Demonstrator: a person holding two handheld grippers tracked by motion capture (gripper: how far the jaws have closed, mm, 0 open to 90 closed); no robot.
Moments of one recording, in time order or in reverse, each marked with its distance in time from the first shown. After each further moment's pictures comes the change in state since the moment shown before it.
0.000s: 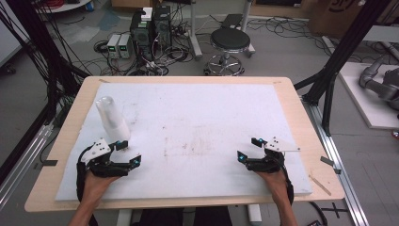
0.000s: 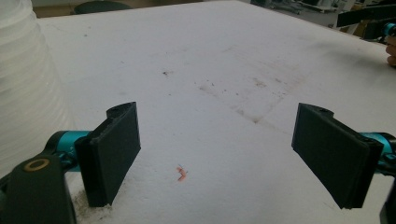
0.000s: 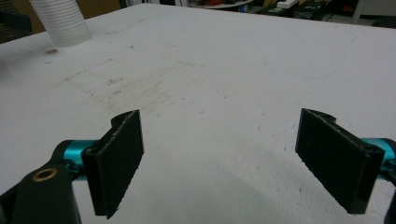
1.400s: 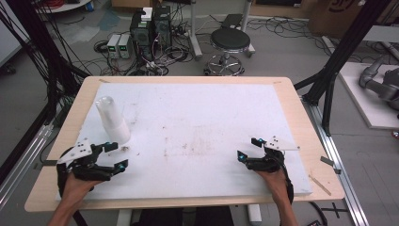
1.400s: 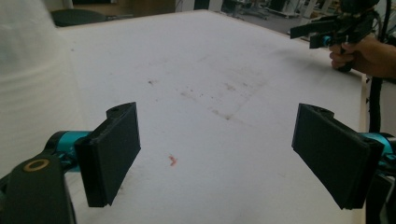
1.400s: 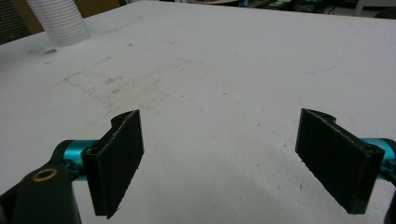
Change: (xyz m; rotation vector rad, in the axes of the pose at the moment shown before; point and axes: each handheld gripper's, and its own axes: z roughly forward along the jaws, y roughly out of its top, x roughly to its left) left arm 0.012 0.012 -0.043 -0.022 -0.121 0.011; right arm -0.002 0.001 0.001 0.018 0.005 0.026
